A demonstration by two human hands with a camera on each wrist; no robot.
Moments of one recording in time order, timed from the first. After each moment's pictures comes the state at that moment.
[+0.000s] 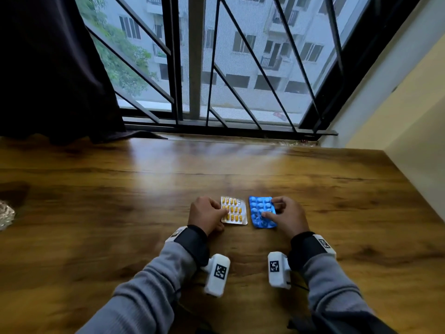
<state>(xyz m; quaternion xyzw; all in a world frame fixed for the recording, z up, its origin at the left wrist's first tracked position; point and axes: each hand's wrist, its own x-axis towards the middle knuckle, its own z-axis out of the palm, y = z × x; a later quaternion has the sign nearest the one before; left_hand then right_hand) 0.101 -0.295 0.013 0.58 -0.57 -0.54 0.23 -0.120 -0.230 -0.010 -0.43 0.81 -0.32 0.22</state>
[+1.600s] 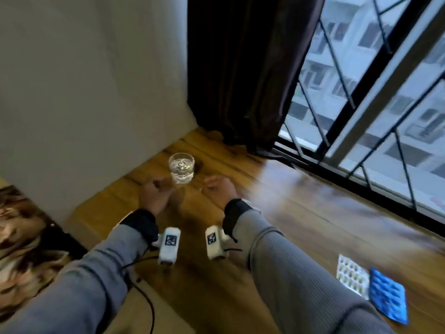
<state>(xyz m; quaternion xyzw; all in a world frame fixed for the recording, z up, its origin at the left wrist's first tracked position) 0.491 -0.276 0.022 0.76 -0.28 -0.29 0.51 0.320 -0.358 0.042 -0.68 0.52 -0.18 0.48</state>
